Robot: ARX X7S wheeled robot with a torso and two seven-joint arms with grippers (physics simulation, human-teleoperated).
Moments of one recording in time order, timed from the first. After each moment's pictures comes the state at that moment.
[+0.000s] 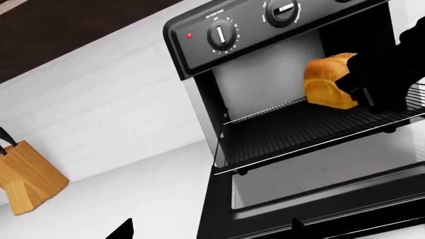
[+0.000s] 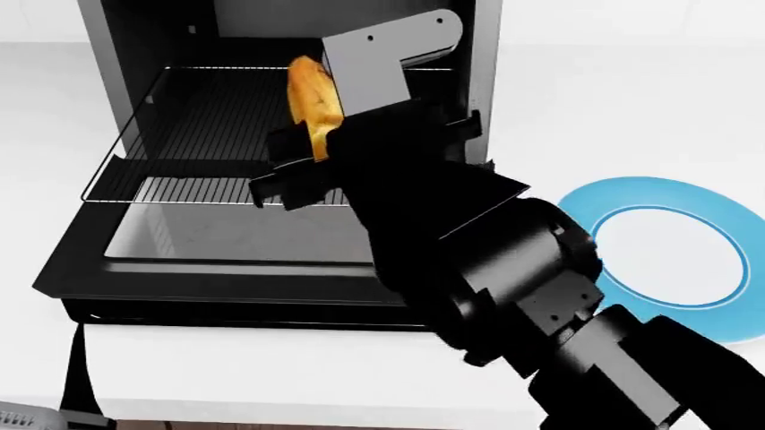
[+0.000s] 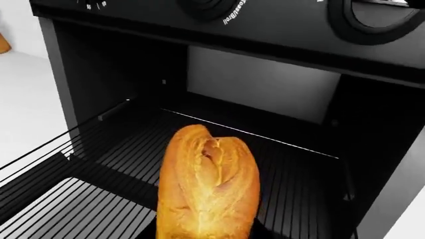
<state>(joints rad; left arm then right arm) -0.13 -0.02 0.26 1.04 0.73 -1.07 0.32 1.40 0.23 -1.17 0.57 1.19 0.40 0.34</state>
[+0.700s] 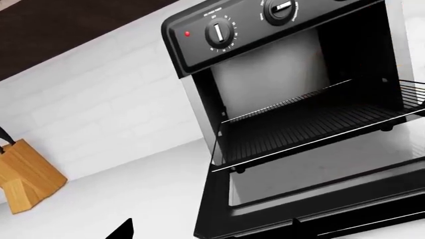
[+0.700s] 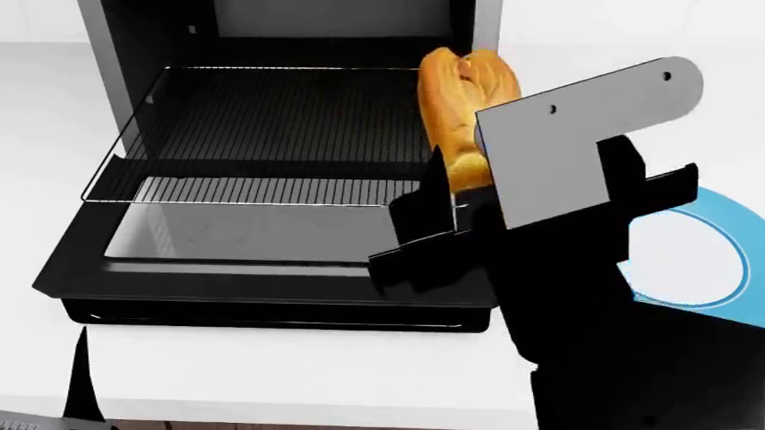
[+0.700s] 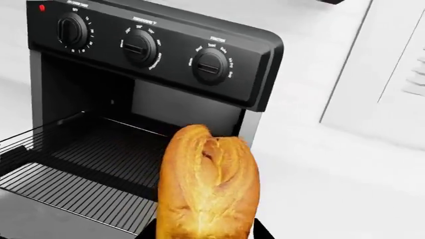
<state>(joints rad) -0.10 -0.02 0.26 1.04 0.70 -1.04 0.29 1.32 0.86 -1.07 -0.44 1.39 0.52 0.85</state>
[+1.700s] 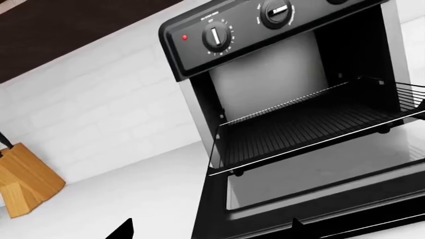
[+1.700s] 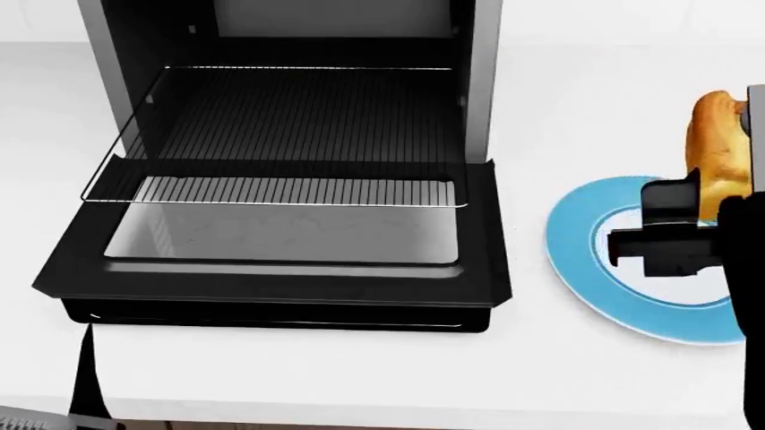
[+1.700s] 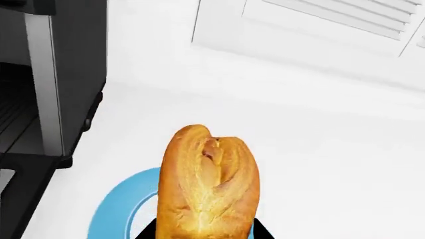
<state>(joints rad) -0.12 -0.02 0.29 1.04 0.72 -1.06 0.29 1.32 1.09 -1.05 -0.20 1.49 0.62 0.86</state>
